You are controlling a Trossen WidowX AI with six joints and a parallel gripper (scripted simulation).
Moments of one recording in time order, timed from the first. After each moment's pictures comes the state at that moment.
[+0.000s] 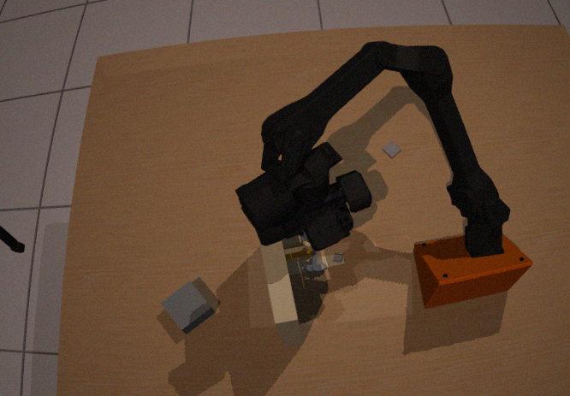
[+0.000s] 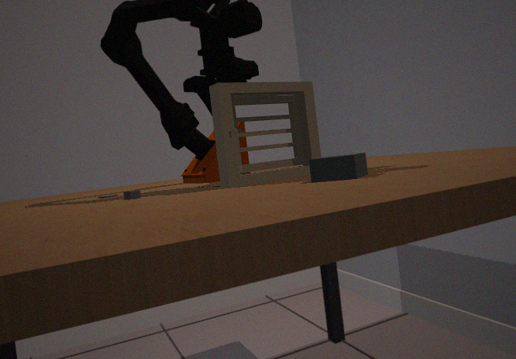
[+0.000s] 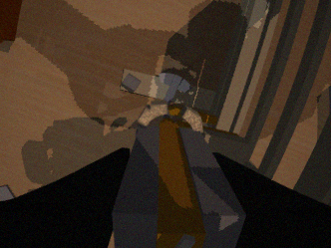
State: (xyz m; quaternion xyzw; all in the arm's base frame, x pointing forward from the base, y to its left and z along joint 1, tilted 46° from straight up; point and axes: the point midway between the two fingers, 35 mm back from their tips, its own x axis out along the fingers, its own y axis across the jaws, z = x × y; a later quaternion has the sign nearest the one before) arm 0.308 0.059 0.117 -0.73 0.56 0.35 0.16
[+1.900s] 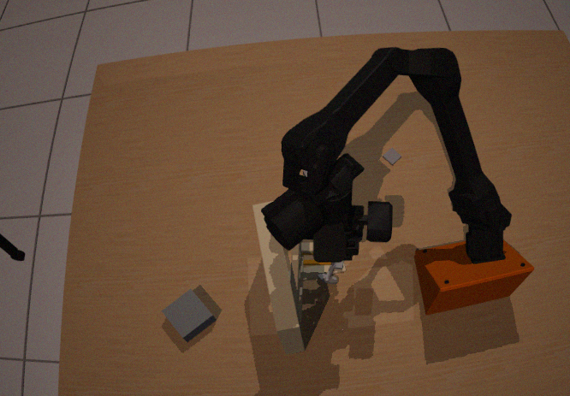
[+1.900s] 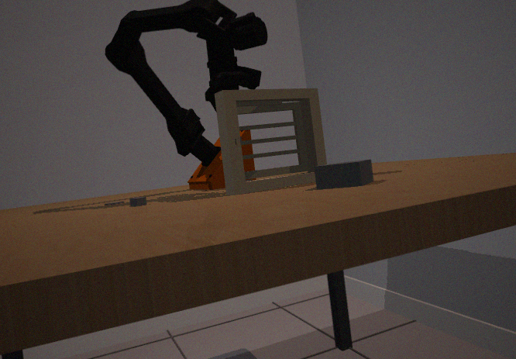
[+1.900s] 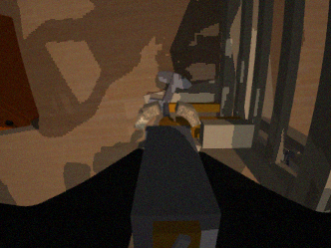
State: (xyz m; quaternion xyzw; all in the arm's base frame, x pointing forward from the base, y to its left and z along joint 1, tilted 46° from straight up) arm 0.277 0.063 0.107 -0.67 0.63 0.21 0.33
